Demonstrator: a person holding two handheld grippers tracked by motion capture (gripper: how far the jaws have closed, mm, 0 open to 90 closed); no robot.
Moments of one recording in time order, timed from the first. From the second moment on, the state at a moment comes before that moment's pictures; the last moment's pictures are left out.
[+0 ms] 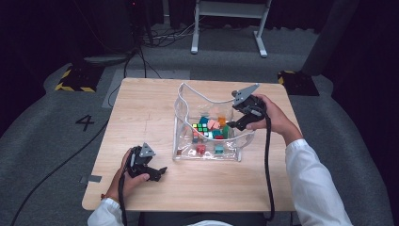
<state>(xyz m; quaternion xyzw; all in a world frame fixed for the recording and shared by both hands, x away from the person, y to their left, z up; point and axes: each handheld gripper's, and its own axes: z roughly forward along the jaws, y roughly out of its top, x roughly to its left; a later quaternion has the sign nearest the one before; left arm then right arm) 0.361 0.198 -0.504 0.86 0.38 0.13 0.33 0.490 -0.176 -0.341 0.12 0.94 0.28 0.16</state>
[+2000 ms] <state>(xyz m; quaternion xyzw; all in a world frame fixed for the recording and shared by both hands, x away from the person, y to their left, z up) 0.361 0.198 -0.504 0.86 0.38 0.13 0.33 0.435 -0.281 -0.319 0.26 0.82 0.43 0.28</state>
